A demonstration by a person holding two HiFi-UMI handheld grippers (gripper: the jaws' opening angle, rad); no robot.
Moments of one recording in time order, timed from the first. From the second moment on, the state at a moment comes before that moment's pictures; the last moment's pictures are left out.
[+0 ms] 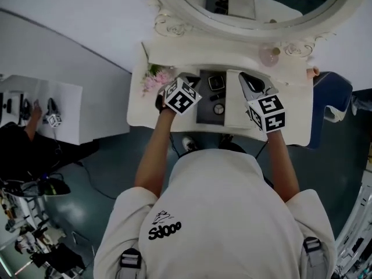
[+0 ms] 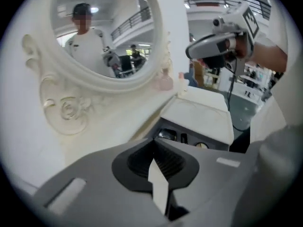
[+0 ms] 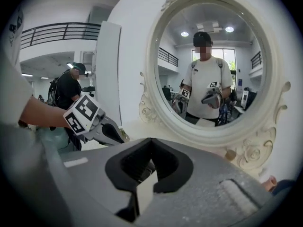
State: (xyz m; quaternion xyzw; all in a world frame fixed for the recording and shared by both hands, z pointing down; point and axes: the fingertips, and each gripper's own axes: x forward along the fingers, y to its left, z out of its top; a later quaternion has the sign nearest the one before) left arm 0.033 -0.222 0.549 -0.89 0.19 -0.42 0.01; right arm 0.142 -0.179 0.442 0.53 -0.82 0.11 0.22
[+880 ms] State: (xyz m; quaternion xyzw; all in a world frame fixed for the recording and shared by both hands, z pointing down) left arm -0.043 -0.265 0.298 -0.90 0.39 -0.15 0.09; right arm 0.080 -0.225 0.247 0.49 -0.86 -0.08 0.08
